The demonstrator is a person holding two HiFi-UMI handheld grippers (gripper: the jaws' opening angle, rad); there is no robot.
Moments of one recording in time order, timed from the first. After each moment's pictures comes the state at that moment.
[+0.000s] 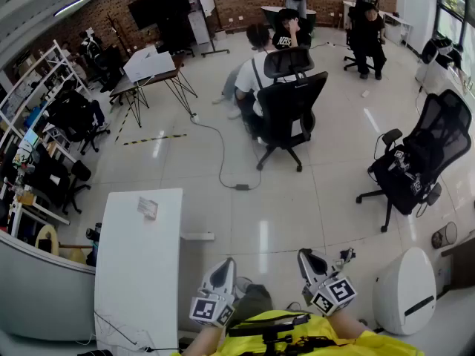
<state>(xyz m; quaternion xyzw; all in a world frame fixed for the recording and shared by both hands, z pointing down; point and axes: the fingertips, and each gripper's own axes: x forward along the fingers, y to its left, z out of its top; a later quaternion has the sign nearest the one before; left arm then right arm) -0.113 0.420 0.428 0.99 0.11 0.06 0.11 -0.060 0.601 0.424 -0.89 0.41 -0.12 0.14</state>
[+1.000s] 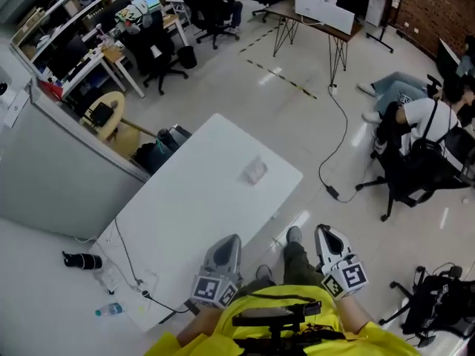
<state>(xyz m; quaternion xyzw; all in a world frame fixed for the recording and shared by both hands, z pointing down) -0.124 0.037 0.450 0.96 -0.22 0.04 0.15 0.057 0.152 0.432 -0.74 0.66 -0.15 0.05</state>
